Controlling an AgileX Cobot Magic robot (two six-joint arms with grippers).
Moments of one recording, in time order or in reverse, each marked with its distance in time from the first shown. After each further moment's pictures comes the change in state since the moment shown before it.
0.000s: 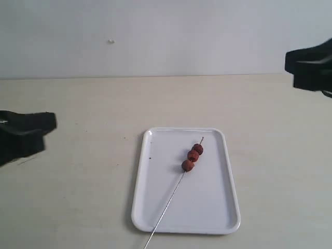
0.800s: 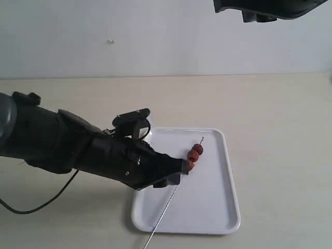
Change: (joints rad) left arm -0.006 1.024 -0.494 -0.038 0.437 -0.069; right arm 0.000 0.565 -0.623 -0.112 0.401 0.000
